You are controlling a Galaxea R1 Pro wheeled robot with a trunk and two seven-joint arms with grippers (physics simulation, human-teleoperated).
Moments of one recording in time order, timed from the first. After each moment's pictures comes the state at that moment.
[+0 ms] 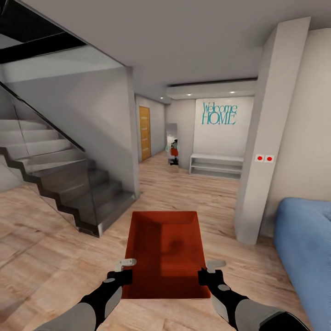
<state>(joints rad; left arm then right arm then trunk) -0.64 -0.09 -0.10 -0.22 0.15 0.00 0.15 -0.71 0.09 0.34 0.02 -0.28 -0.28 -0.07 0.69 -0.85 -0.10</state>
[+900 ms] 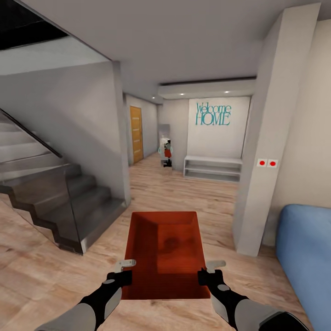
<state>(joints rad) -0.64 -0.09 -0.10 -0.21 0.16 -0.01 0.15 -0.71 0.09 0.33 0.01 -0.27 -0.28 -0.08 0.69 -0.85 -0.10</state>
